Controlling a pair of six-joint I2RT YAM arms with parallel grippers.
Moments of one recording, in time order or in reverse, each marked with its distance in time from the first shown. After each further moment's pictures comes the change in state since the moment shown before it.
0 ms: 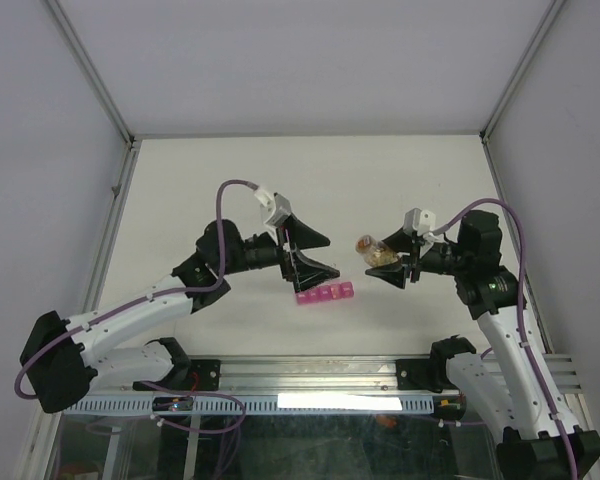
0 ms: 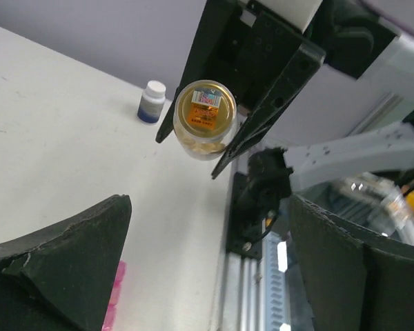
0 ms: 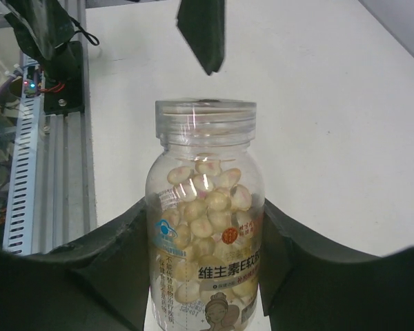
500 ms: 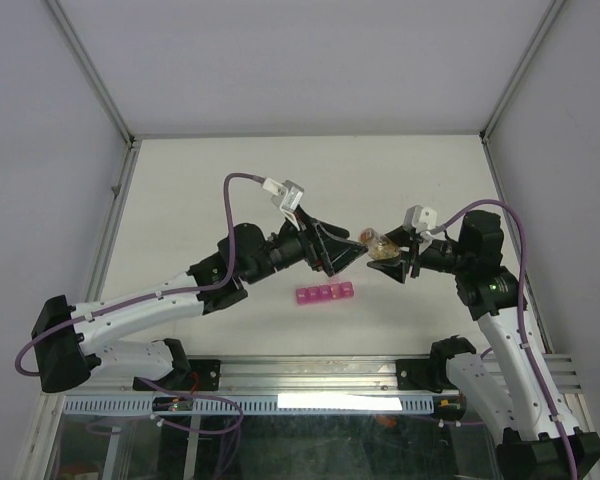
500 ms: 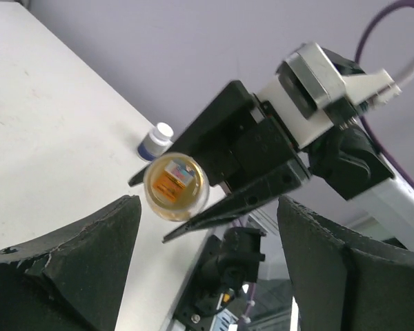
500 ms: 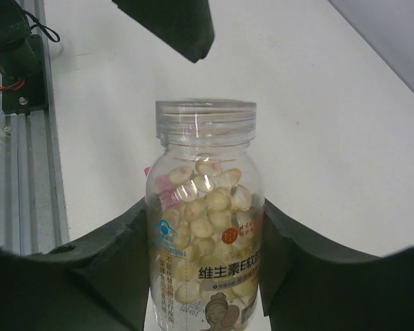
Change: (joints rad) left arm -0.206 0.030 0.085 -0.002 -0.489 -0.310; right arm 0.000 -0.012 0.000 0.031 0.108 -0.010
